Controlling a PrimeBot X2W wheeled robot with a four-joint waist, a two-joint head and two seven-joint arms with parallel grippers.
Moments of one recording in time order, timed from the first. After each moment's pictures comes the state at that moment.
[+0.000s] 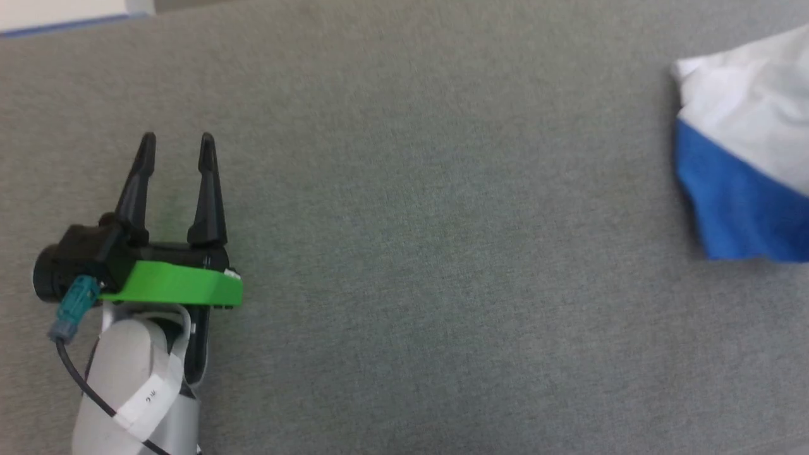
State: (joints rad) left arm -0.31 0.14 0.03 0.05 -0.20 -0.12 -0.26; right arm -0.63 -0.70 0.21 0.42 0.00 0.13 0.38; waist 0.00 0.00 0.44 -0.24
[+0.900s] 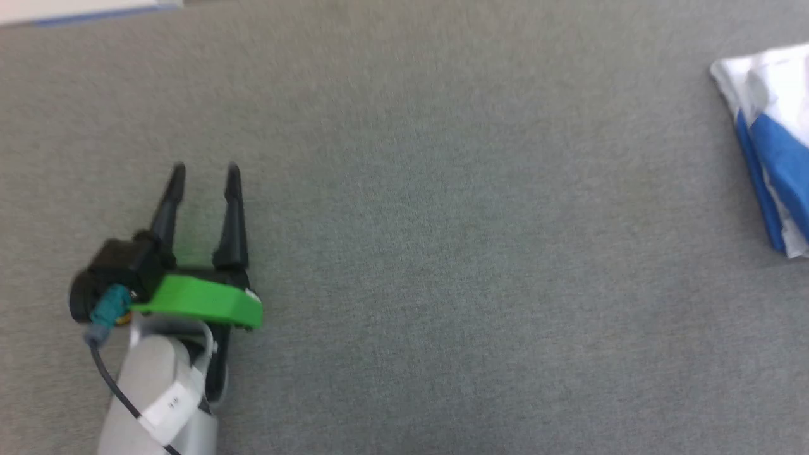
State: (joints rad) left arm -0.30 0.13 0.00 0.14 -0.21 -0.12 -0.25; right arm -0.59 -0.54 -0.16 0.42 -0.19 0.13 0.18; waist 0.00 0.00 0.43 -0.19
